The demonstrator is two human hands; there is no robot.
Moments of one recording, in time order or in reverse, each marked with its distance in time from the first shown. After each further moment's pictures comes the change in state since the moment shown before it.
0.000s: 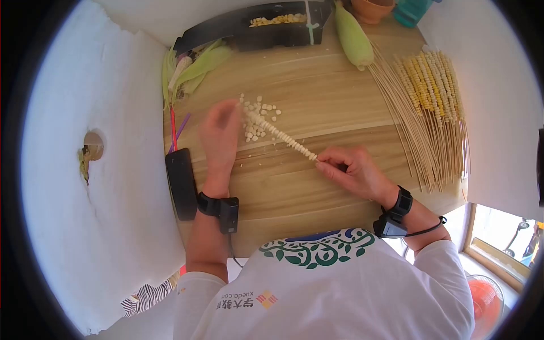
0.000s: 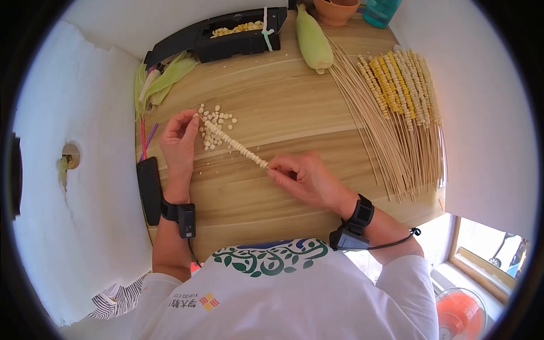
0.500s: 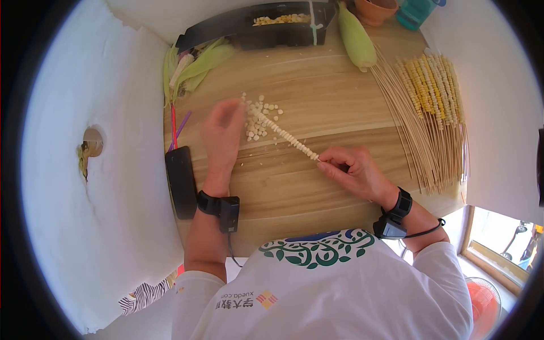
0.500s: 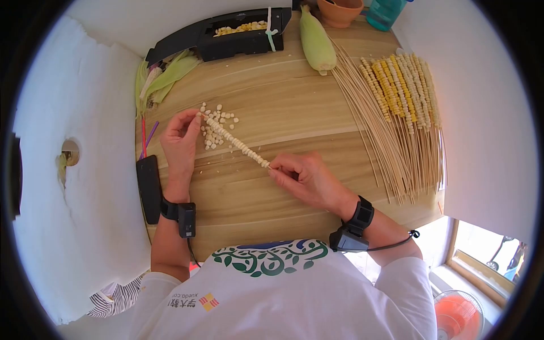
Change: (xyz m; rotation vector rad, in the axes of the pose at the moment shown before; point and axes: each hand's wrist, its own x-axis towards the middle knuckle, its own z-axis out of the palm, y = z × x) left_hand -0.002 0.004 0.002 -0.033 -0.017 -0.036; right_hand 0.001 0.001 0.001 -0.003 0.026 0.001
